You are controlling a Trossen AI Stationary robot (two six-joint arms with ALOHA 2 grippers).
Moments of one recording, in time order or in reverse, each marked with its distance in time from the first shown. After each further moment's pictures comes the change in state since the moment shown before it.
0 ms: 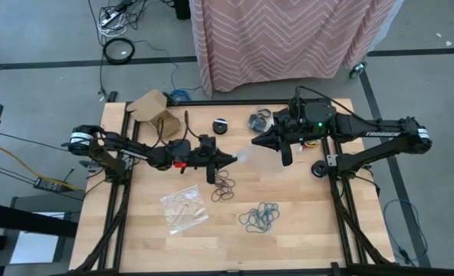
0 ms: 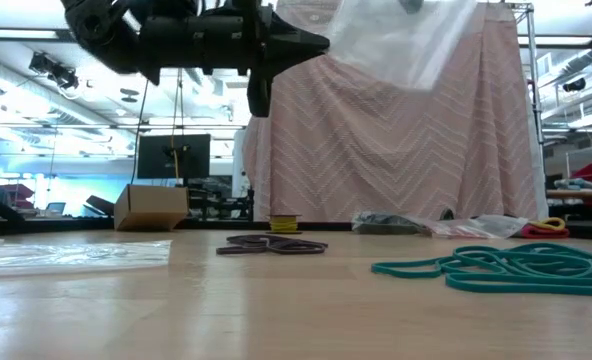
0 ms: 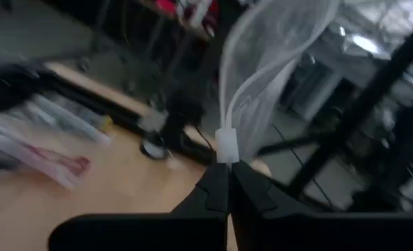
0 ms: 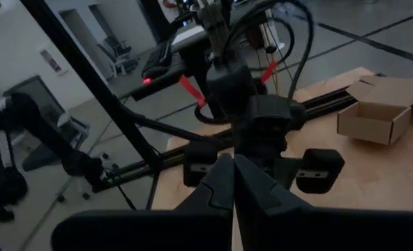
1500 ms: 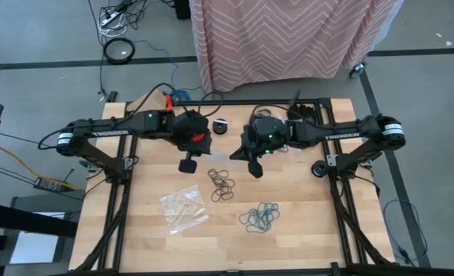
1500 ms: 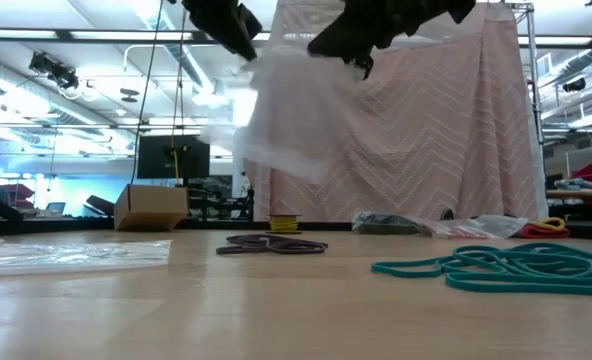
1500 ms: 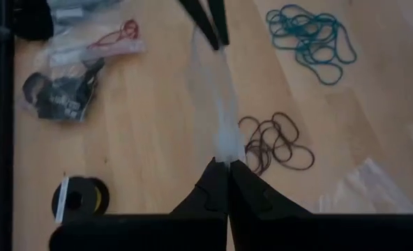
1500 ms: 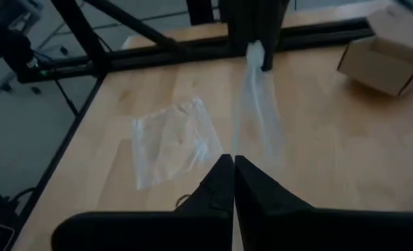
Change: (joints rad) left arm 0.117 -0.125 0.686 -1.732 0.095 0.852; right arm -0.032 0.352 0.000 0.031 -0.073 -0.306
